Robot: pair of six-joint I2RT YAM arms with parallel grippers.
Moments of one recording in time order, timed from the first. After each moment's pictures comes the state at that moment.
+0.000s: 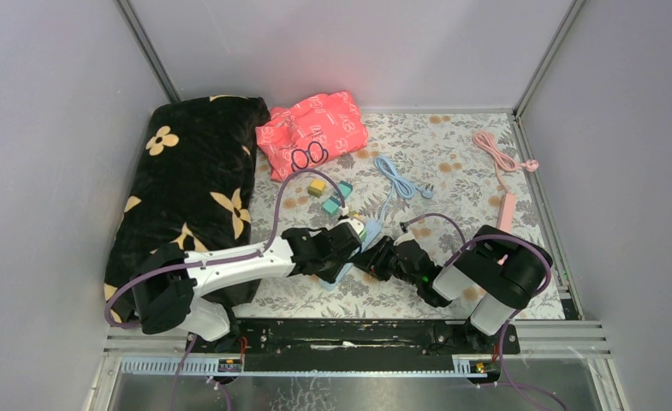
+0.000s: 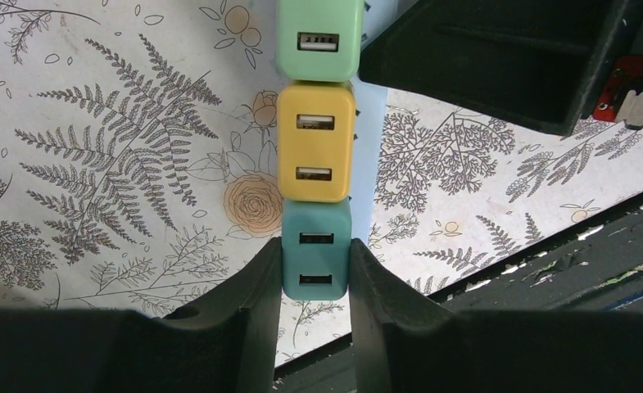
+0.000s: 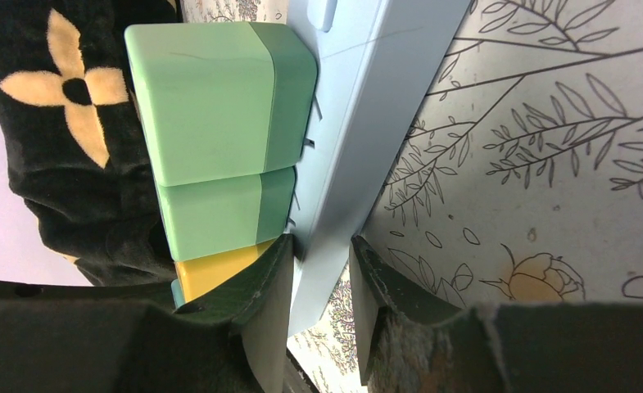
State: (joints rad) left arm -1.08 1.47 0.96 -0.67 -0.18 -0.44; right arm 0.85 1.67 0.21 1.01 -0.02 1.34
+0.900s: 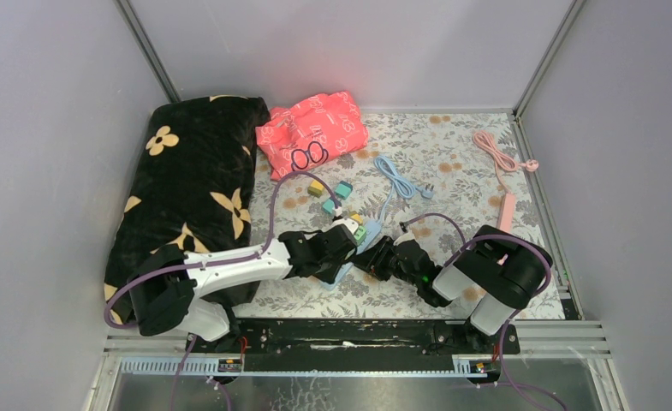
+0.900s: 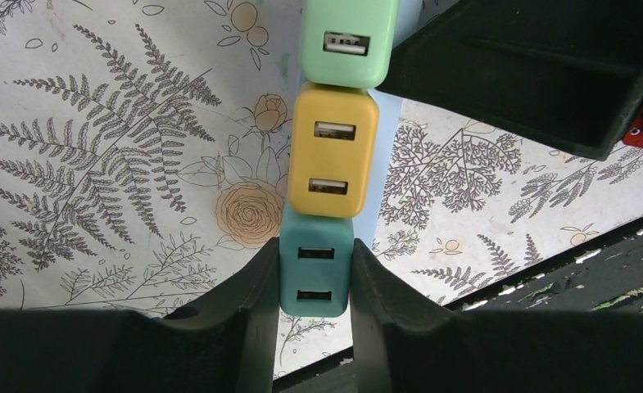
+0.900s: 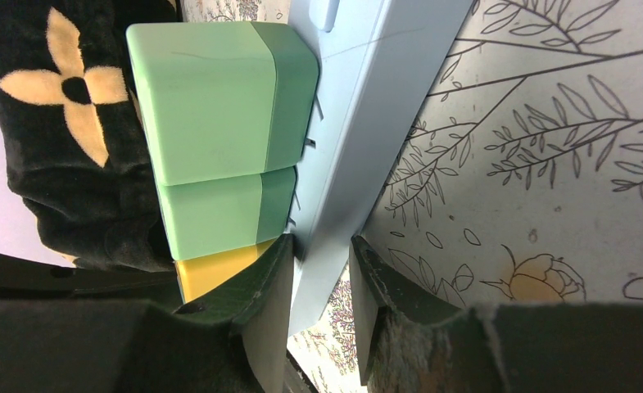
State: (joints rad) left arm -1.07 1.45 0.87 -0.58 -0.19 -0.50; right arm 0.85 1.67 0.21 1.01 -0.02 1.34
